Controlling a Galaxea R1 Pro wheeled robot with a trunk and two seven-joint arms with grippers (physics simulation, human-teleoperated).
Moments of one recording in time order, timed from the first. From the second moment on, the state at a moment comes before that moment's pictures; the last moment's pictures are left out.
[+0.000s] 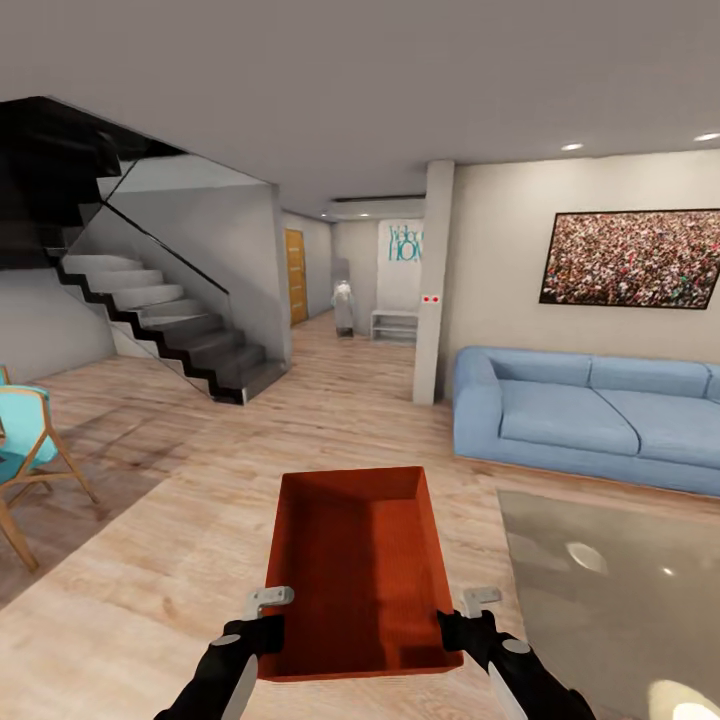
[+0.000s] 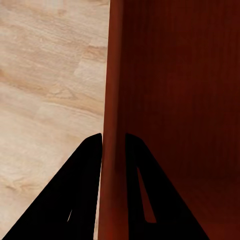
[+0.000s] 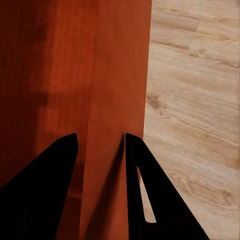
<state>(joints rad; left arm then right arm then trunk) -0.29 -0.11 -0.05 -0.90 0.09 0.40 0.18 -0.45 0.01 0.06 -0.47 -0.03 0.04 0.15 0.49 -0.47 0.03</state>
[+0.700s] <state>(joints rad) -0.29 -0.11 -0.05 -0.90 0.09 0.41 0.18 -0.45 0.01 0.06 -0.47 -0.03 0.04 0.15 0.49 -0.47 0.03</state>
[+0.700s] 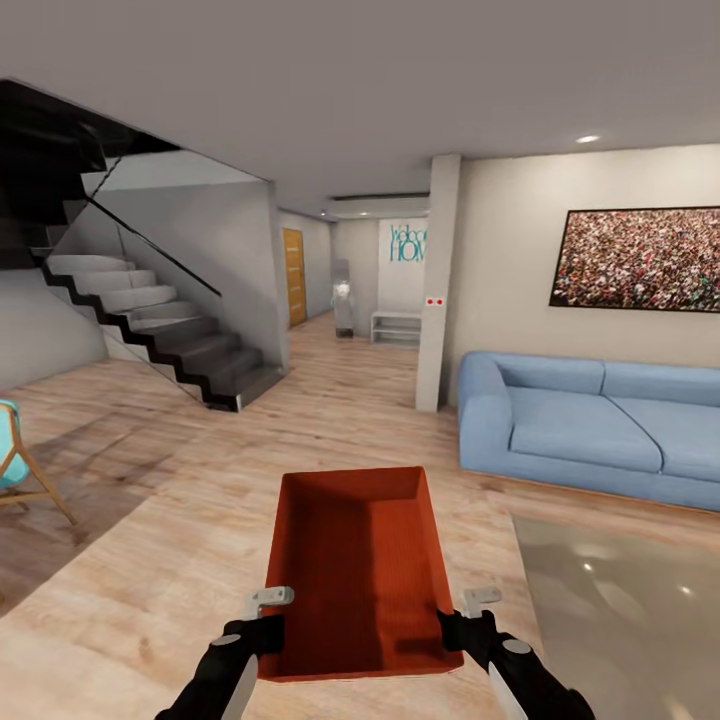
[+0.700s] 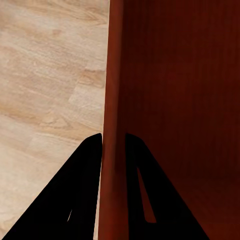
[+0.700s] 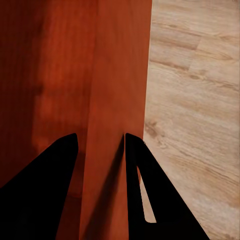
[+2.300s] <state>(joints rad) -0.29 -0.11 -0.05 -0.89 0.10 0.40 0.19 -0.45 0.01 0.07 -0.47 -0.03 0.04 0.15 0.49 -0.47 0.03</state>
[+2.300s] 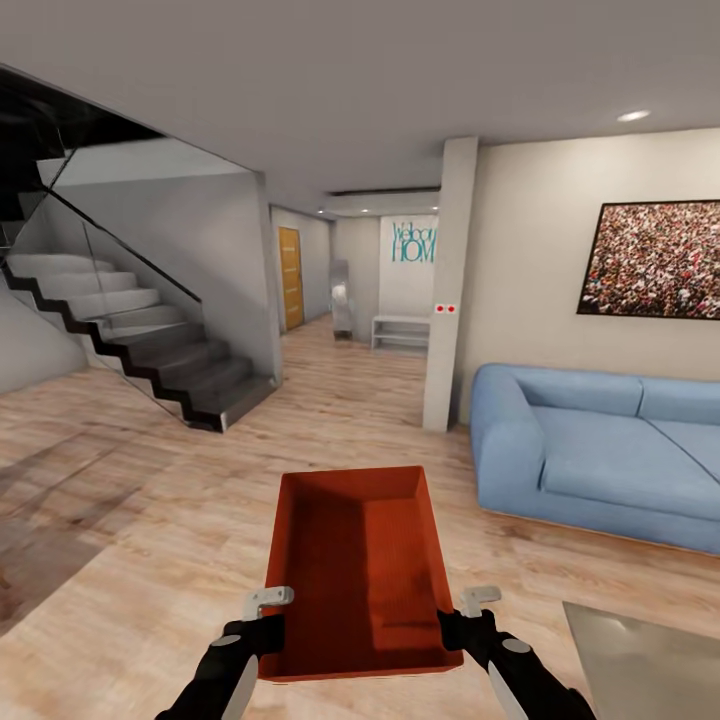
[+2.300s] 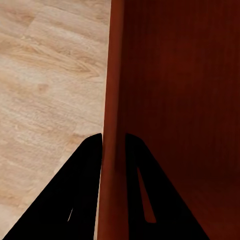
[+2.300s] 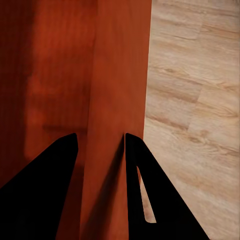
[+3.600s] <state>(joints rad) -0.29 -0.11 -0.05 -0.89 0.11 0.40 0.19 -0.45 0.01 0.07 -0.47 -0.03 0.04 0.15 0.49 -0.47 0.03</state>
